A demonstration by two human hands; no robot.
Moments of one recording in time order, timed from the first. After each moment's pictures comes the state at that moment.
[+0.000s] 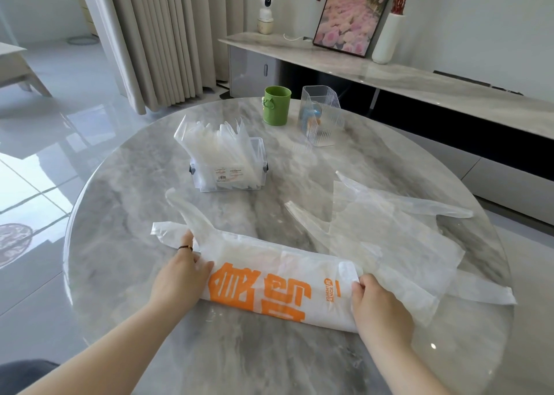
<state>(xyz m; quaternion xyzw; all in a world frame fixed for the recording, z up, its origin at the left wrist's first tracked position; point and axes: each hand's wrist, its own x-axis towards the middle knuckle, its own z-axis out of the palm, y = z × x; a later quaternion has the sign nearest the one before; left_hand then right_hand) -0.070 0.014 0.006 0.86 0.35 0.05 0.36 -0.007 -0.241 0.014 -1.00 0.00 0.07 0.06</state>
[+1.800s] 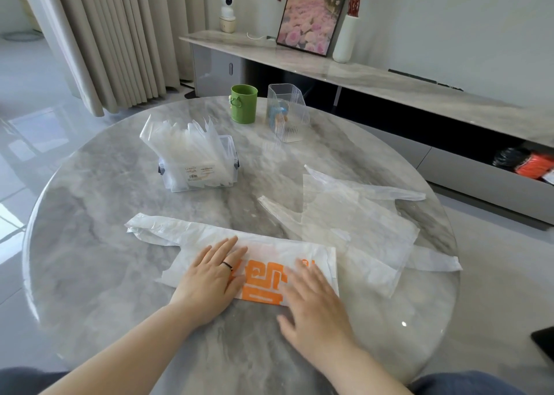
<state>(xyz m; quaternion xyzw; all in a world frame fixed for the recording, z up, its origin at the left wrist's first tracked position) -0.063 -0.027 -0.005 1.00 -0.02 0.02 0.08 -0.057 -0.219 -0.003 -0.94 -0.31 -0.12 0.06</state>
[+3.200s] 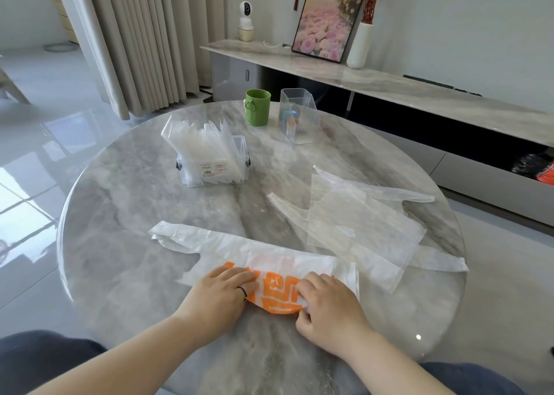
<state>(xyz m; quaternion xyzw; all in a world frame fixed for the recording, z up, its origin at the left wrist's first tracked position) -0.100 -0.042 -0.001 0.97 -0.19 0.11 0.05 -0.054 -0.239 0.001 -0.92 -0.36 -0.14 0.07</state>
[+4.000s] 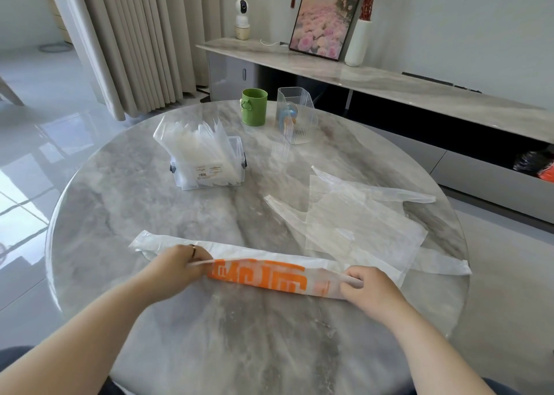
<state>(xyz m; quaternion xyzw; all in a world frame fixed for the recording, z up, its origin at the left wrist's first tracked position) -0.077 0.015 0.027 0.91 0.14 -0.07 0.38 -0.010 -0.283 0.032 -0.94 -0.08 0.17 0.30</state>
